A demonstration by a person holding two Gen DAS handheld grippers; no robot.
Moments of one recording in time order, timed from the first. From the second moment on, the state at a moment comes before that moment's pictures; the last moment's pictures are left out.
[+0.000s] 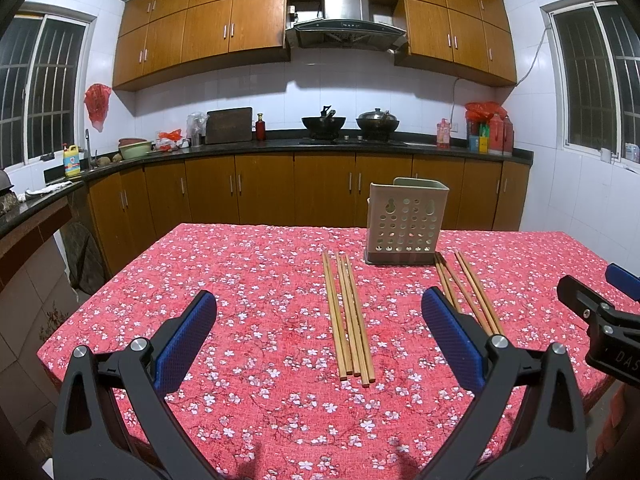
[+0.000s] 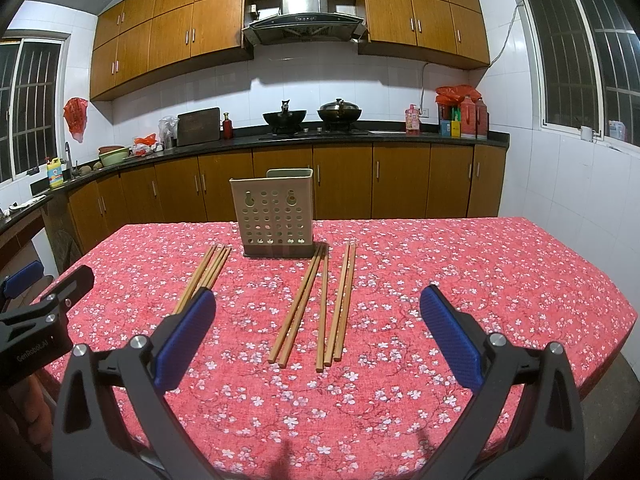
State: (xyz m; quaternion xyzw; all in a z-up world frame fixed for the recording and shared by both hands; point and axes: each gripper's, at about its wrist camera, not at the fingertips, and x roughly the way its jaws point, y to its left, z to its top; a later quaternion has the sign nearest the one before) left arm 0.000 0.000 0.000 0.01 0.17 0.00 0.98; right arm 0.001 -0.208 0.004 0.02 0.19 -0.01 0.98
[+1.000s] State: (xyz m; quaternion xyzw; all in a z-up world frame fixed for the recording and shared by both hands) left arm 0.000 0.000 0.000 0.01 0.17 0.00 0.98; right arm 0.002 -0.209 0.008 0.02 0.19 -0.01 0.98
